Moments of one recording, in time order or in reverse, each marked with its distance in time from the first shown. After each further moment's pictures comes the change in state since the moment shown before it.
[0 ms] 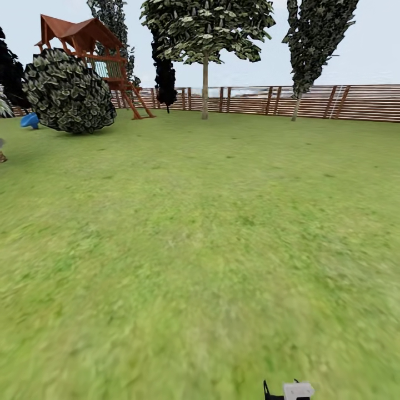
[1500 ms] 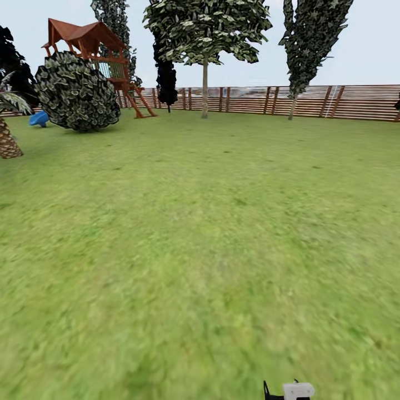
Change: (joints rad) left arm 0.000 0.000 0.000 0.000 0.000 0.000 0.000; right arm 0.000 0.000 0.000 0.000 0.000 0.000 0.000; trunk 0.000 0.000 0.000
